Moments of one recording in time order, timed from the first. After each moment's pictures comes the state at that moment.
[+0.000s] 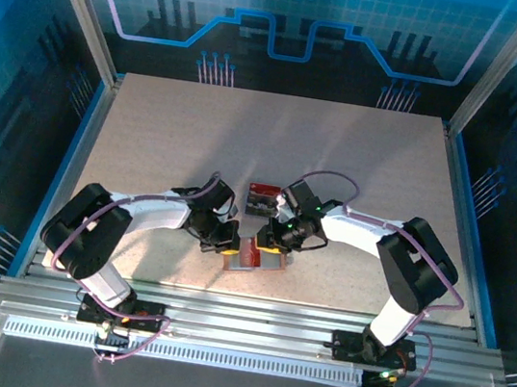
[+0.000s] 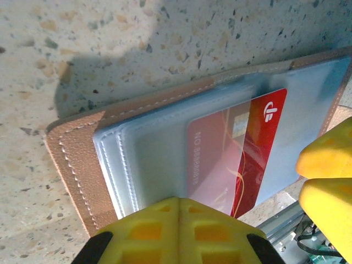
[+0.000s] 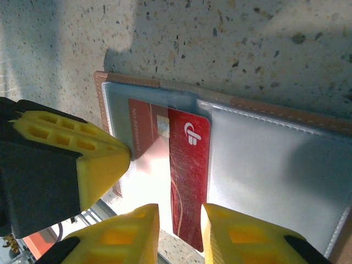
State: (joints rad) left arm -0.55 1.59 0.75 -0.40 0.51 -0.81; right arm 0.67 1.71 0.93 -0.39 -0.57 0.68
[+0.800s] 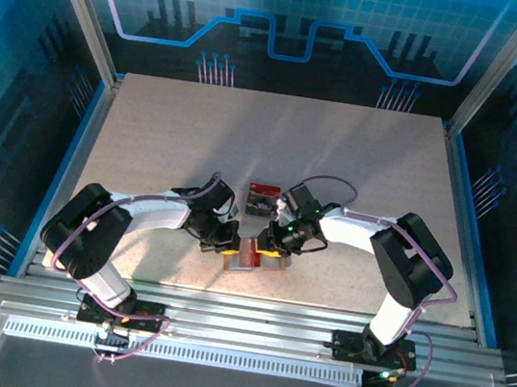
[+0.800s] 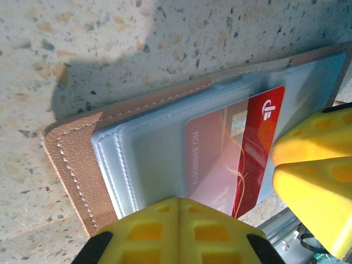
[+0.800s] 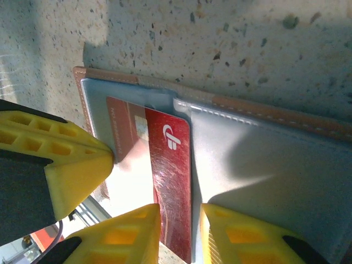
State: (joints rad) left arm -0.55 1.59 0.75 -0.40 0.51 -0.79; right arm 0.66 1.75 0.90 -0.34 -0.61 0.68
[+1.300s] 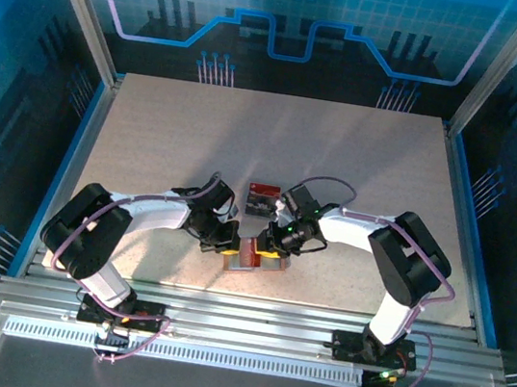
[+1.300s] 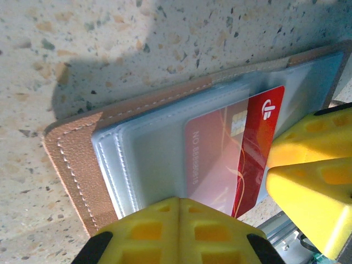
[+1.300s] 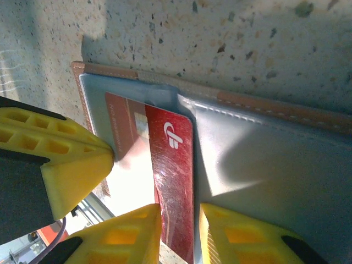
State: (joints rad) left arm -0.55 1.59 0.75 -0.40 0.51 -0.79; right arm 0.66 1.77 0.90 -0.33 -0.64 0.68
